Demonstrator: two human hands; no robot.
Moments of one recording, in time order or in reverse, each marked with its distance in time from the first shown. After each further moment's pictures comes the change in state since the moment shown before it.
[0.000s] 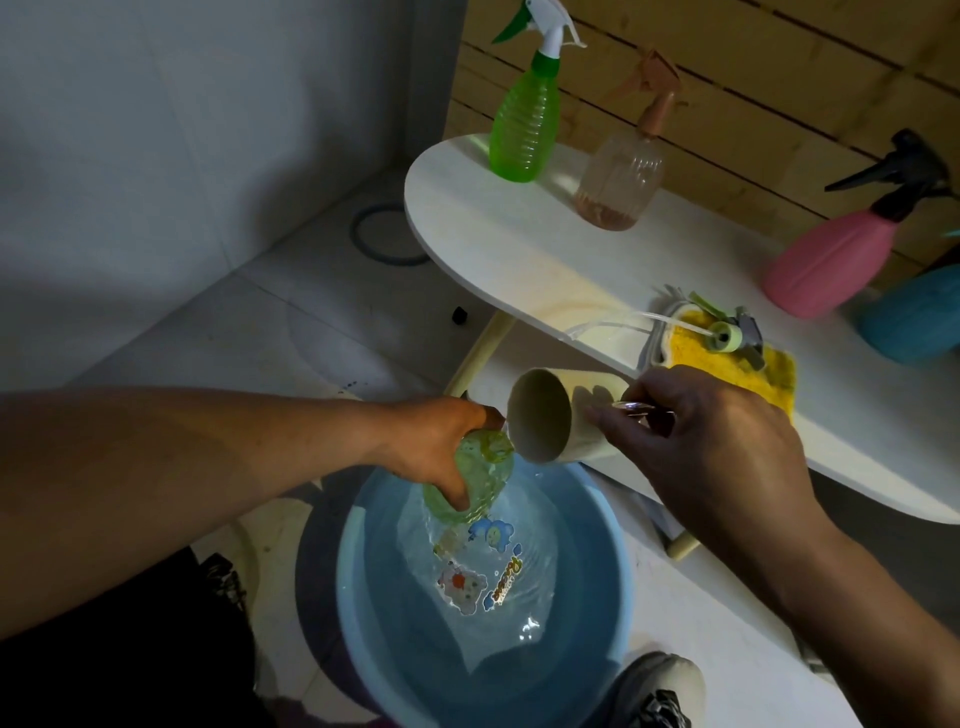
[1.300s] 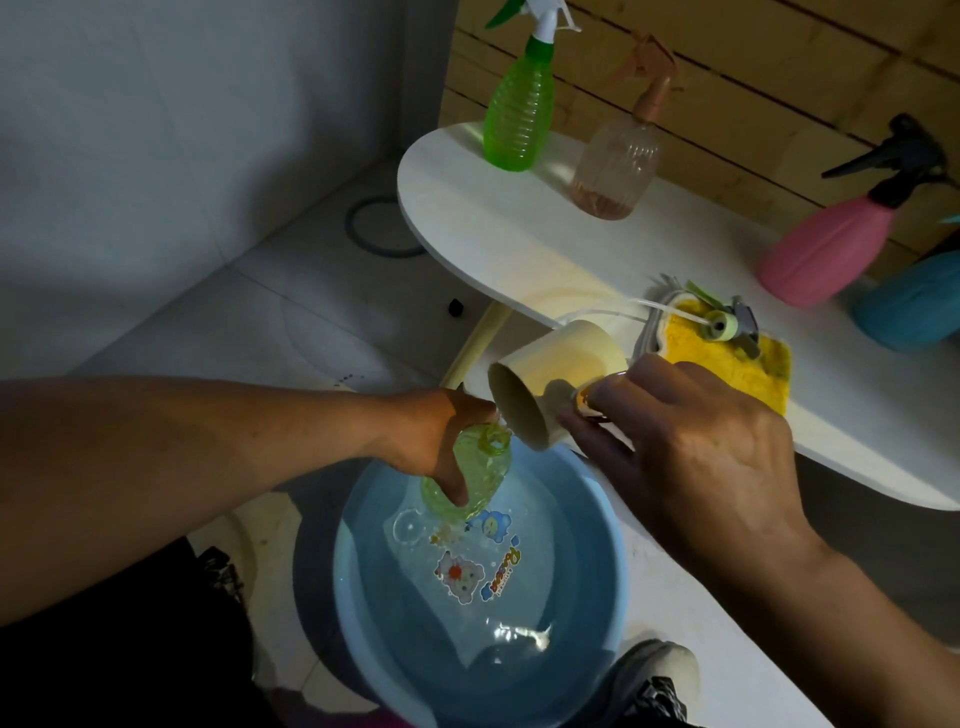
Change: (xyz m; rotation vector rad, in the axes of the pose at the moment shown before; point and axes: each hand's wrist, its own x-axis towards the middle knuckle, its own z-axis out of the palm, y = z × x) left_hand 0.000 0.003 0.001 0.023 -0.006 0.010; right_hand -0.013 -0.006 0.001 -0.315 0.179 -0.404
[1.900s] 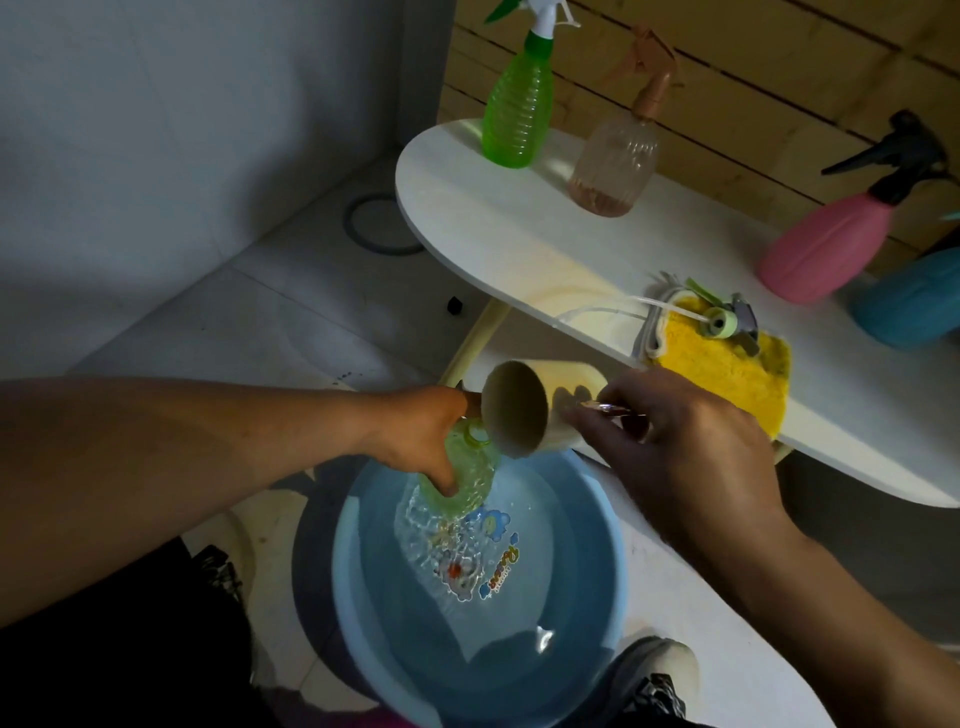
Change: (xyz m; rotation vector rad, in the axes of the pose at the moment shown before) left_hand 0.000 -0.009 0.002 -0.081 0.023 -0.021; right_hand -0.002 0.002 0.016 0.296 -0.114 0.339
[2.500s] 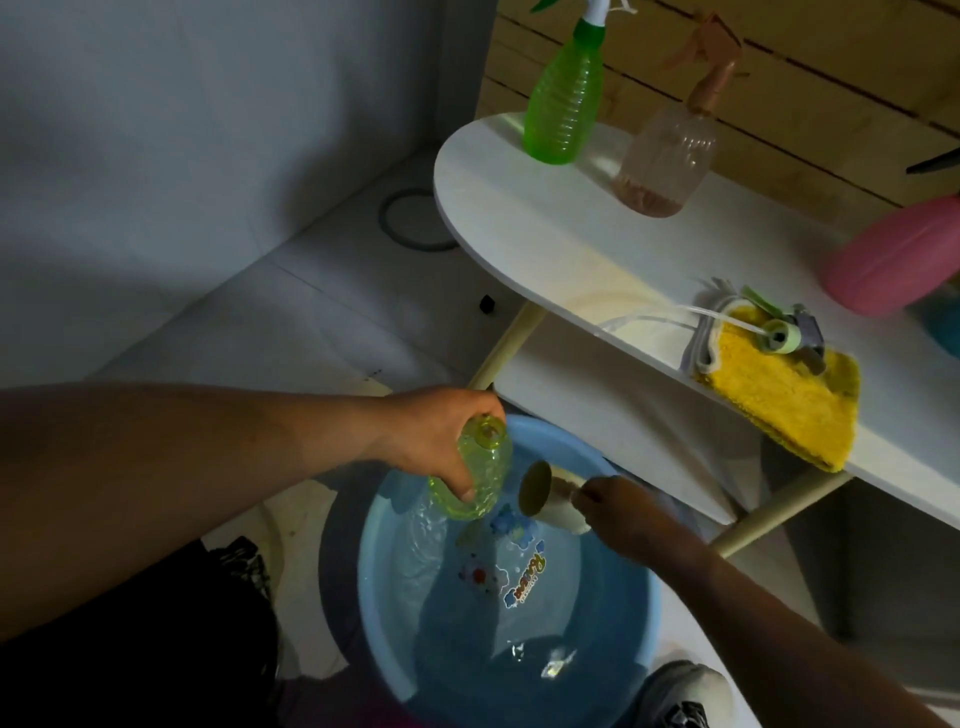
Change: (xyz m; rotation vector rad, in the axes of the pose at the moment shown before) left_hand -0.009 -0.013 -0.004 -0.049 0.058 -0.051; right_hand -0.008 0.081 0.166 0.090 -0.808 0.398
